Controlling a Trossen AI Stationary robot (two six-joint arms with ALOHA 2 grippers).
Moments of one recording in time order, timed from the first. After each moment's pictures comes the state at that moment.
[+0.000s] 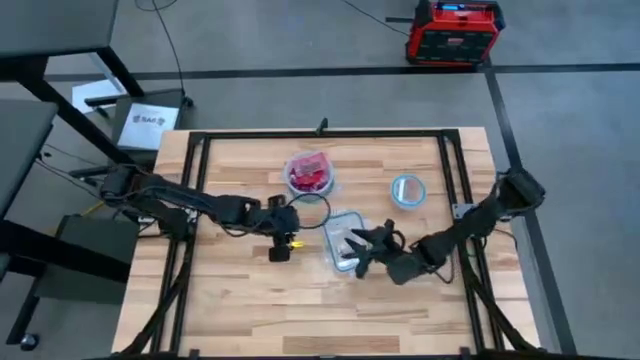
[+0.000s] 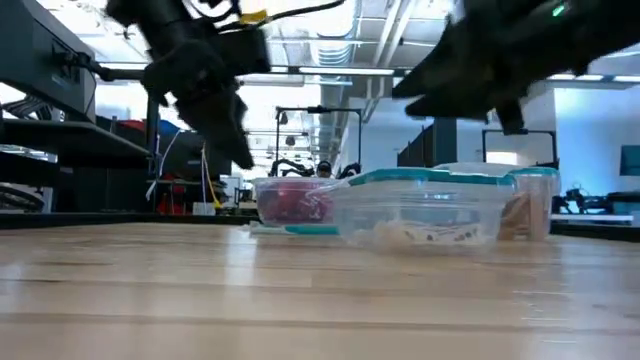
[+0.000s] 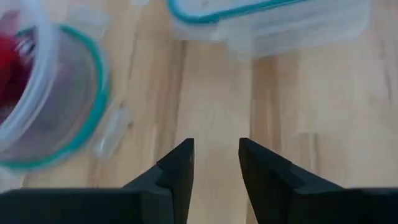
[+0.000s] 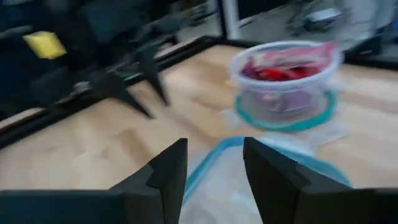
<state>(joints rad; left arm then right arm) -0.15 1.42 0.84 -0.22 -0.27 -0.13 0.52 1.66 0.69 0.50 1.11 0.67</state>
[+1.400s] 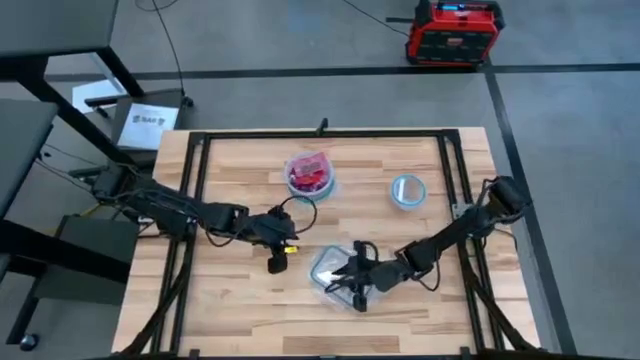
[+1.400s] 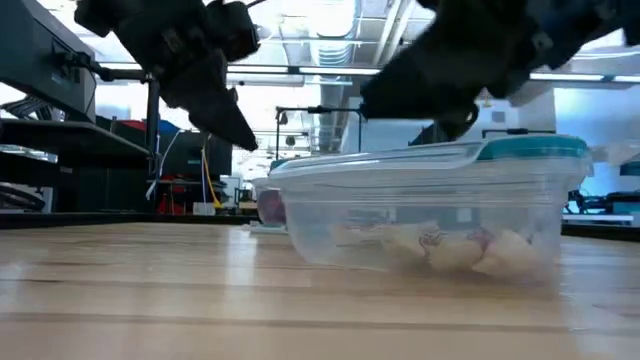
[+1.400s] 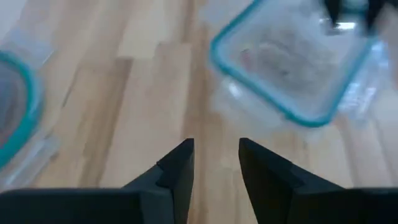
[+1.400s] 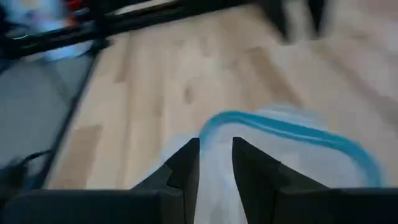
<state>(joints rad) -0.24 1.40 0.75 0.06 -0.18 -0.22 0.55 1.78 0.83 0.44 0.58 0.48</state>
